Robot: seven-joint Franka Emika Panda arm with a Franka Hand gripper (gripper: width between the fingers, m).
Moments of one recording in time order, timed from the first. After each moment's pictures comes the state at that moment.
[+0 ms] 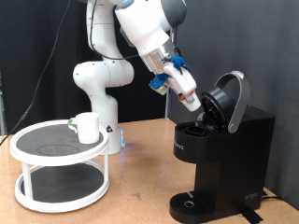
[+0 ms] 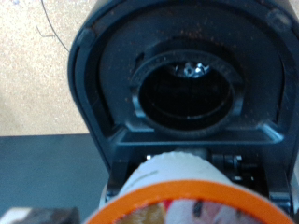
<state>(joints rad) 0.11 -0.20 -0.10 -2.29 0.66 2.20 2.15</state>
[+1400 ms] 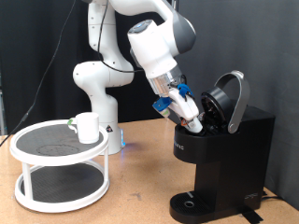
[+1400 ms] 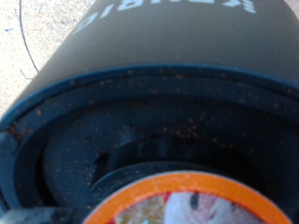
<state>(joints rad) 0.11 -0.13 -0.04 -2.37 0.65 2.37 2.16</state>
